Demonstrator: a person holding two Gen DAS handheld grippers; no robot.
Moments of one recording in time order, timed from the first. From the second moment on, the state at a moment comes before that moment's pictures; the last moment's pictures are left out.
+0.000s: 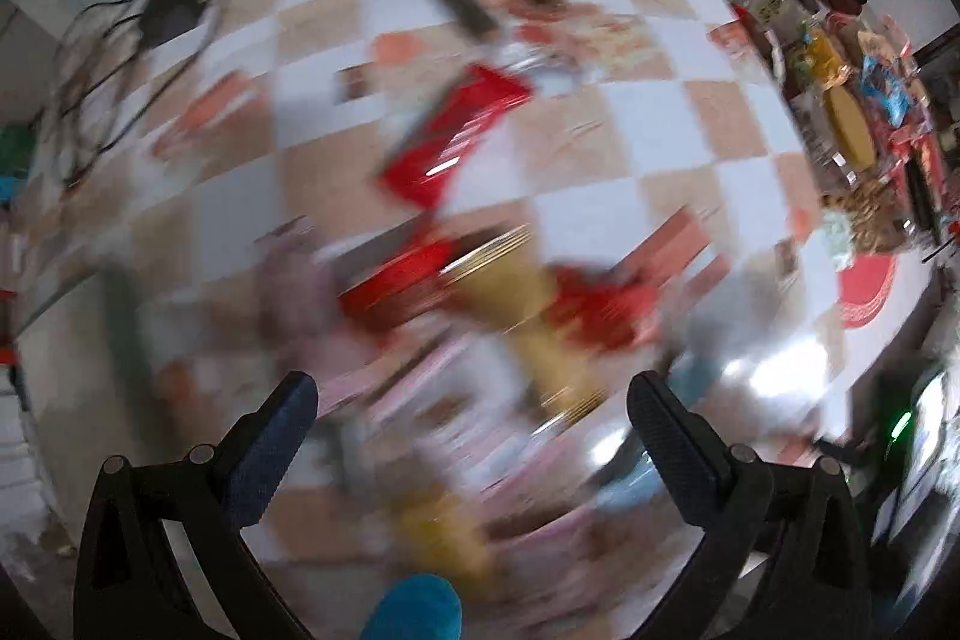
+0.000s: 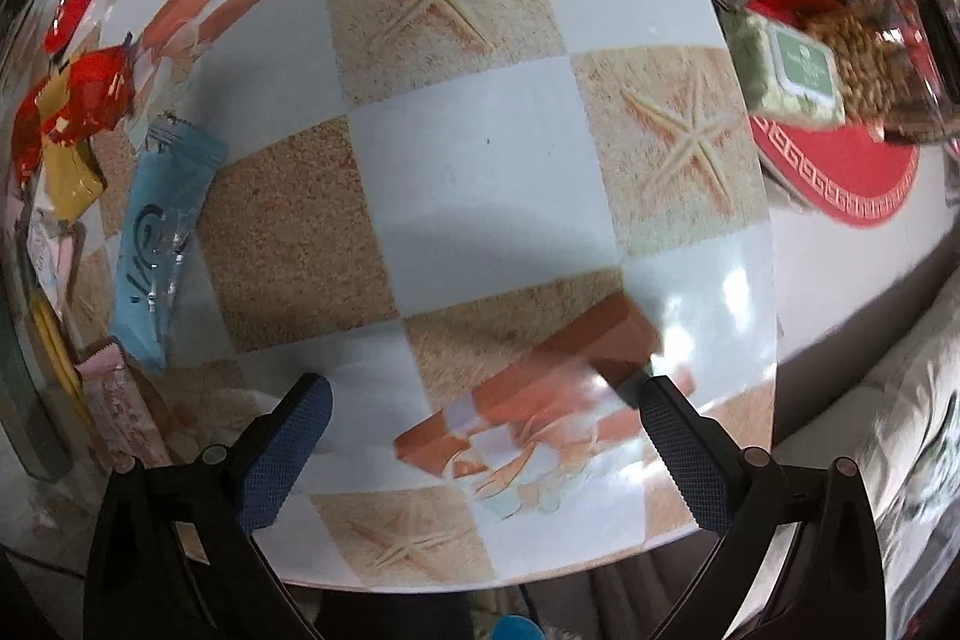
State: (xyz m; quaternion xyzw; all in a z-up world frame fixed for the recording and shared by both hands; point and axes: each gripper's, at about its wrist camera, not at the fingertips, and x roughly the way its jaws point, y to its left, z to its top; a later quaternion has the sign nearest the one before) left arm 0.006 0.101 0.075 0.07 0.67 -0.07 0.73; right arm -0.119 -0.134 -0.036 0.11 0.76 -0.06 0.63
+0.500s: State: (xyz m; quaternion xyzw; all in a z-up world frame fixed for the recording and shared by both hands) left arm 0.044 0.196 0.033 0.01 0.71 0.03 0.70; right arm -0.115 -0.083 -0.002 0.14 0.75 -0.04 0.65
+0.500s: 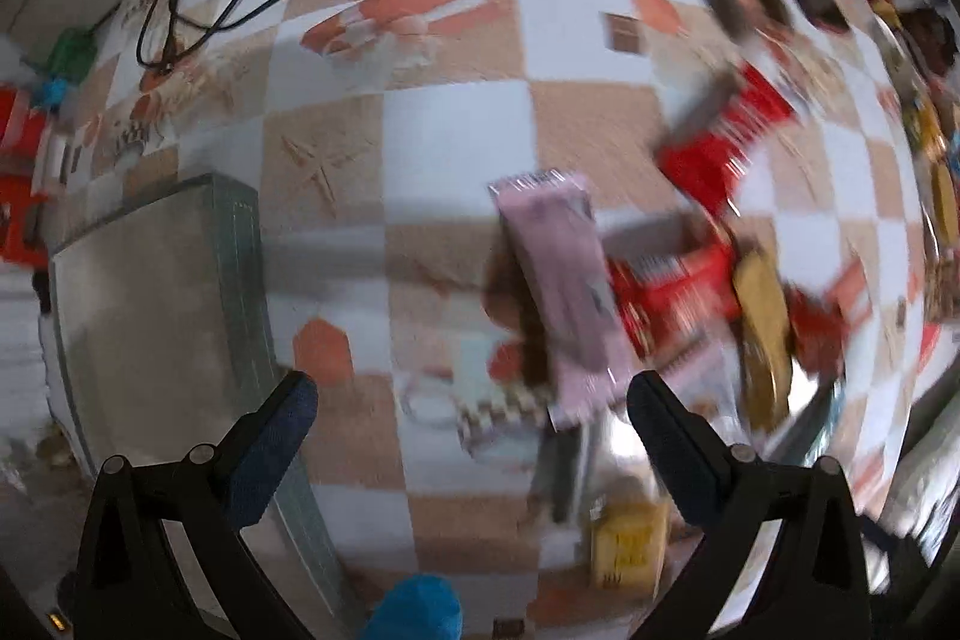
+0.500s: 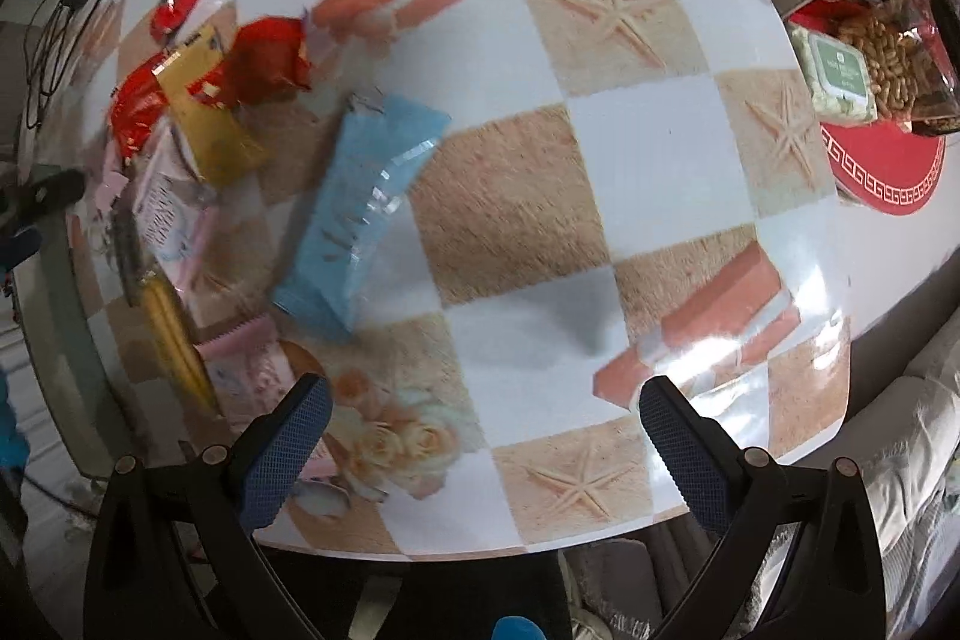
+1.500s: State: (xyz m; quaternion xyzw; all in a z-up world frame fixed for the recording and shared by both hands) left arm 0.113 0.171 -0.023 0.01 0.73 0.00 0.69; right arm -0.028 -0.067 -0.036 0.14 0.76 -0.09 0.63
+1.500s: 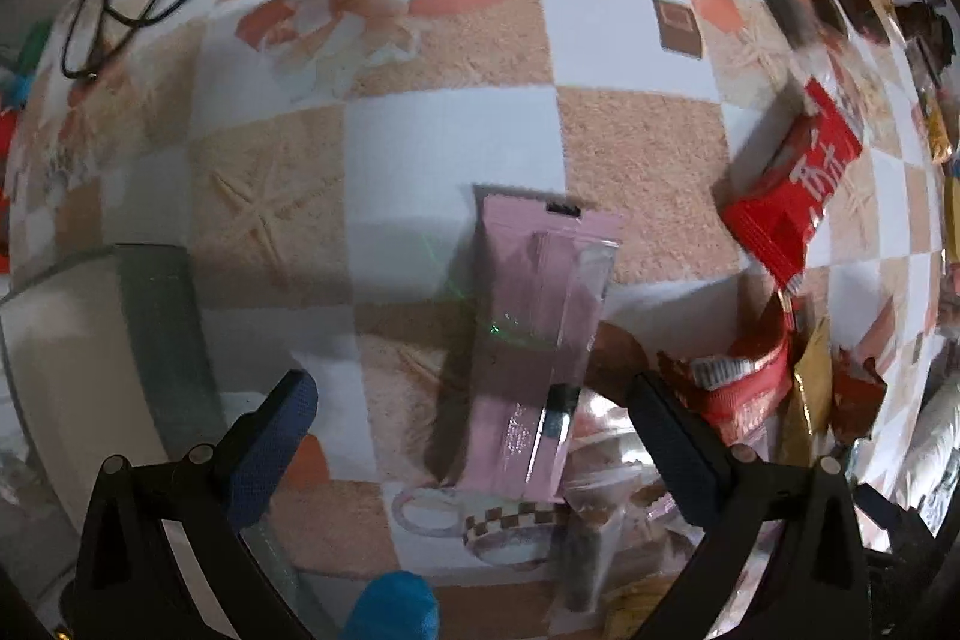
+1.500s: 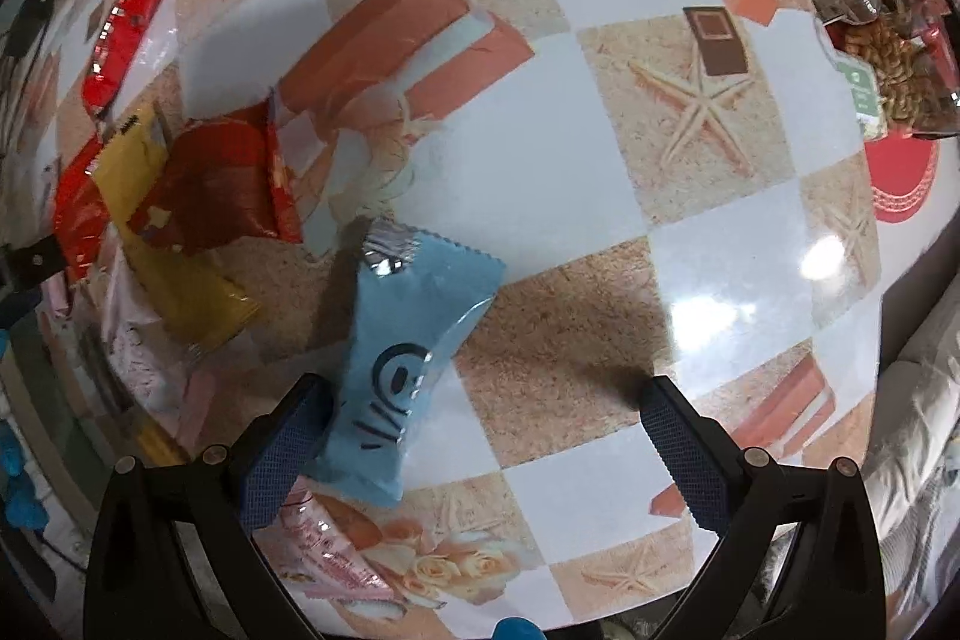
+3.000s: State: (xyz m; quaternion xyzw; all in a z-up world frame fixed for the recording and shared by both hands) left arm -0.049 0.190 0.112 0.07 0.67 -0.10 0.73; right arm -0.043 -0.081 0.040 0.14 0.72 -0.01 0.68
